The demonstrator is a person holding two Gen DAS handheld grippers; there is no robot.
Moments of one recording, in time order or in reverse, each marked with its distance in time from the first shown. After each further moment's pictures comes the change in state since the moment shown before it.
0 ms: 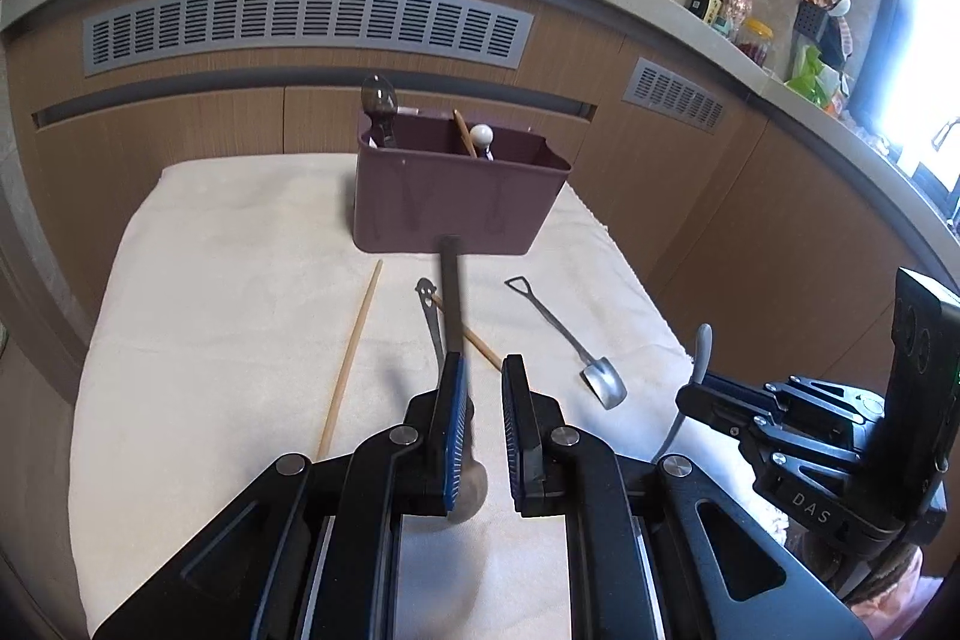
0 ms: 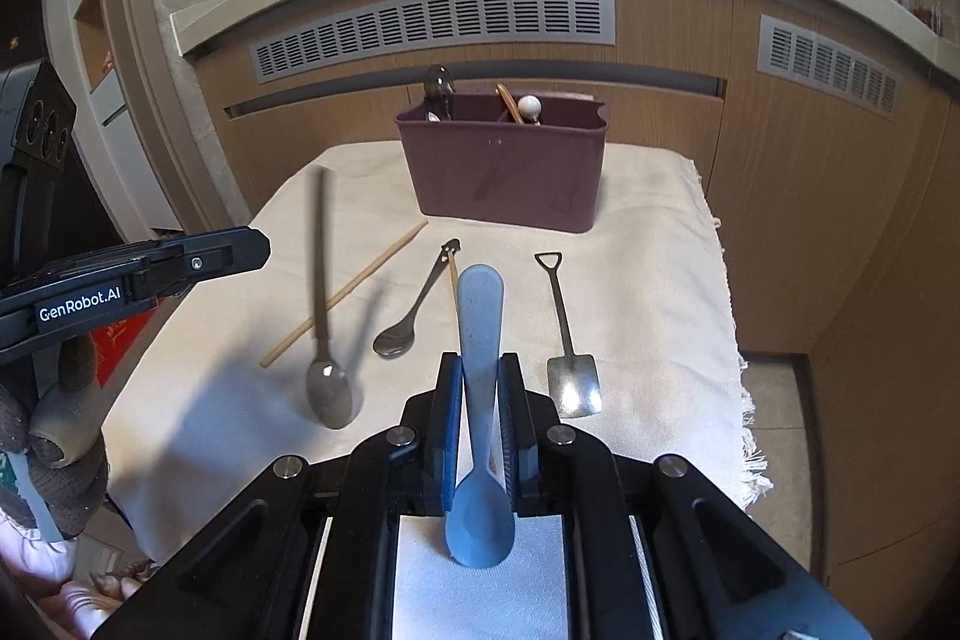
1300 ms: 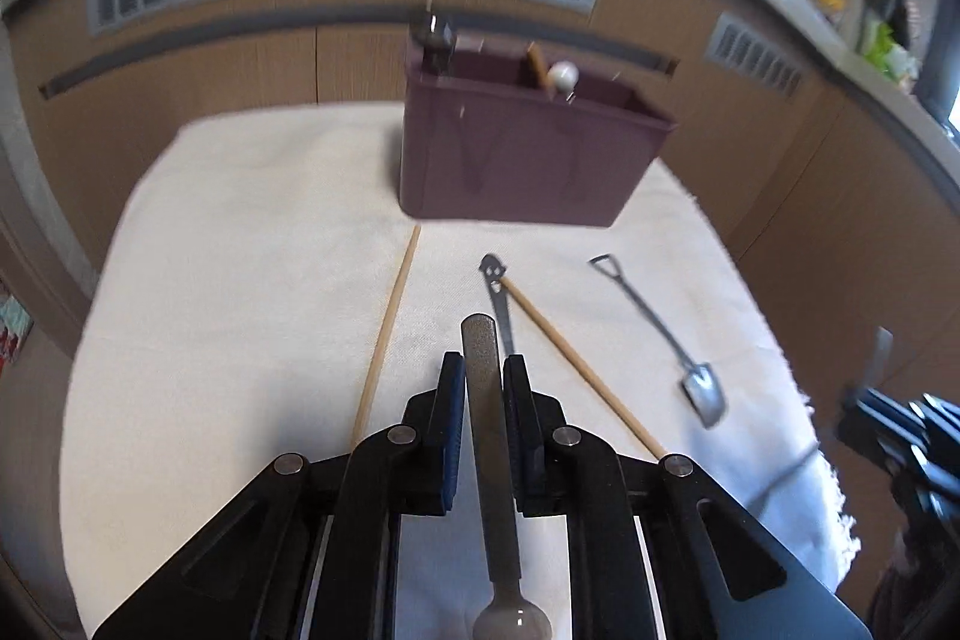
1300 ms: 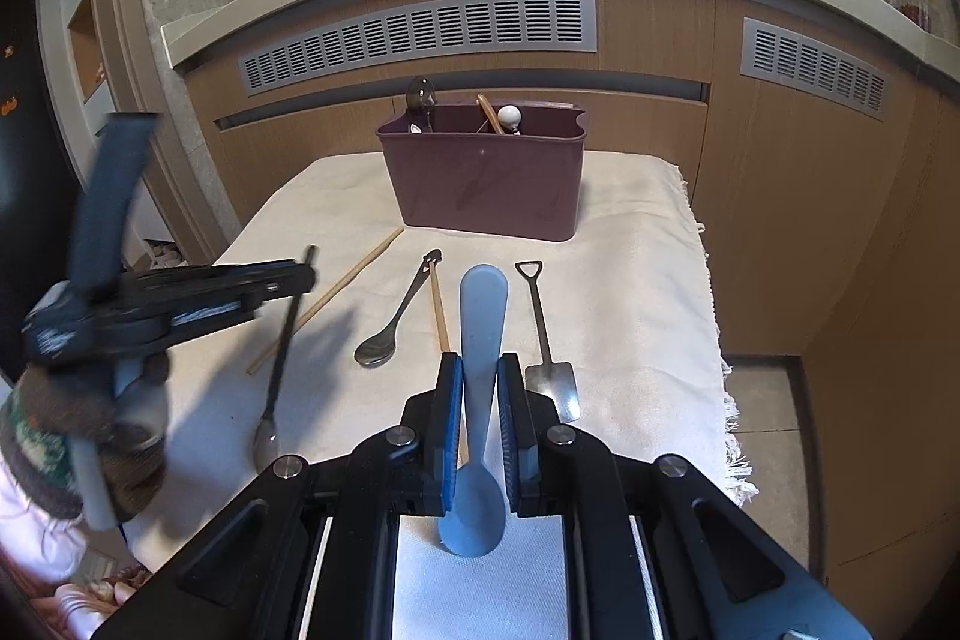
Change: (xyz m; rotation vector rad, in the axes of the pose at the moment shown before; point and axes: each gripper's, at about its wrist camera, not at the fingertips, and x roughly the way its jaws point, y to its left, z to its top) left arm 0.064 0.021 -0.007 -0.022 0.070 0.127; right arm -0.001 -0.009 -0.001 0.021 -0.022 -0.020
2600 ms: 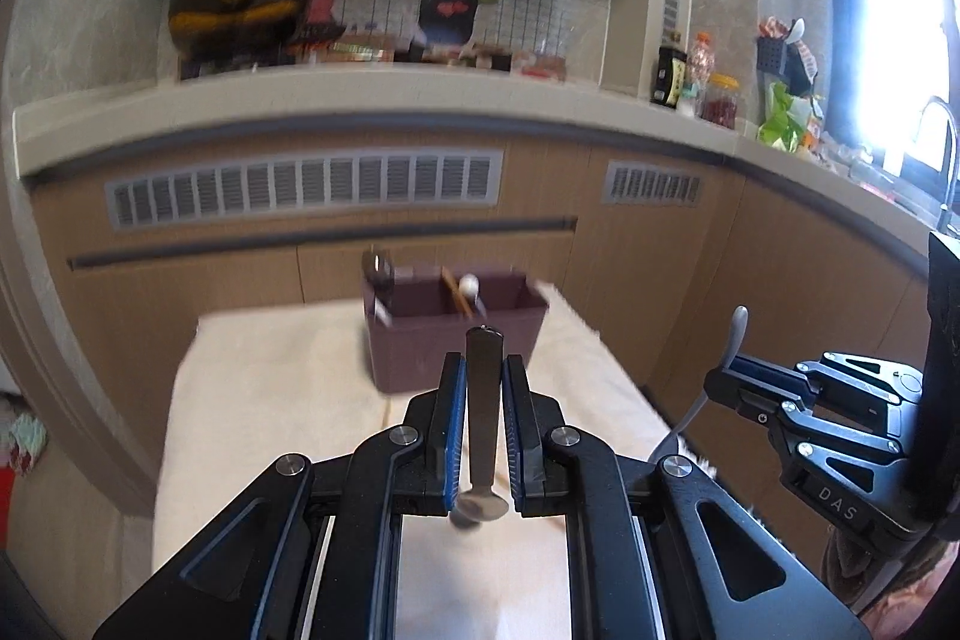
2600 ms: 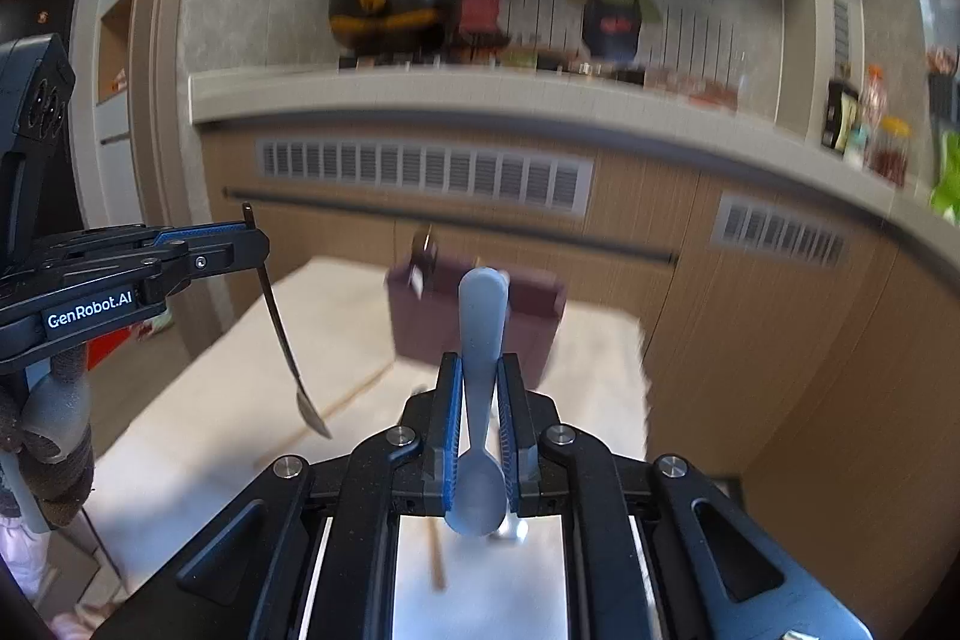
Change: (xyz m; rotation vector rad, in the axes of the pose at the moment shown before) left arm -0.148 -0.049 0.055 0.150 -0.331 -0.051; right arm -0.076 0.024 0.074 -0.154 -0.260 -0.097
